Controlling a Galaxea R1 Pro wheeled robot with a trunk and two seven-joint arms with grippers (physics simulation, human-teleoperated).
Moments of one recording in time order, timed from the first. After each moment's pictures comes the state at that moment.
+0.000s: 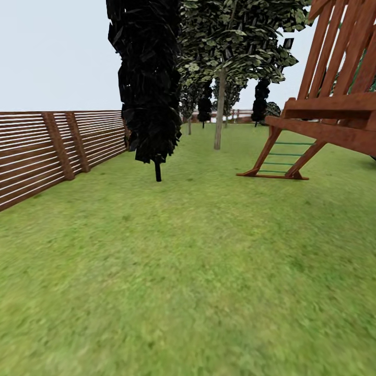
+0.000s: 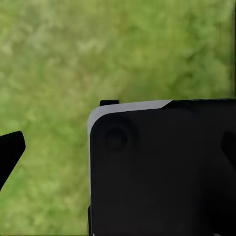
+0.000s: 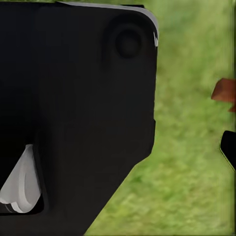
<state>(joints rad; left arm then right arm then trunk) -0.01 0.01 -0.02 -0.04 -0.01 -0.43 0.00 0.00 0.01 -0.01 -0.05 0.01 -0.07 0.00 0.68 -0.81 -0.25</state>
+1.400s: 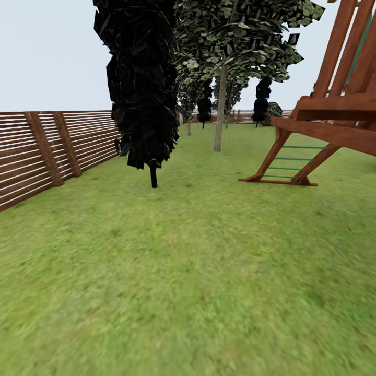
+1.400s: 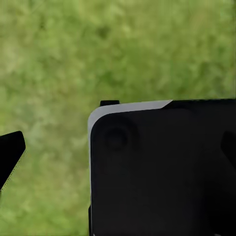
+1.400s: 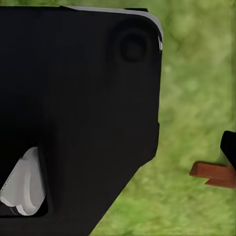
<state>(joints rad) -0.01 0.01 -0.02 -0.04 -0.01 -0.43 0.00 0.00 0.01 0.00 -0.06 0.01 -0.07 0.00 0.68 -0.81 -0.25</state>
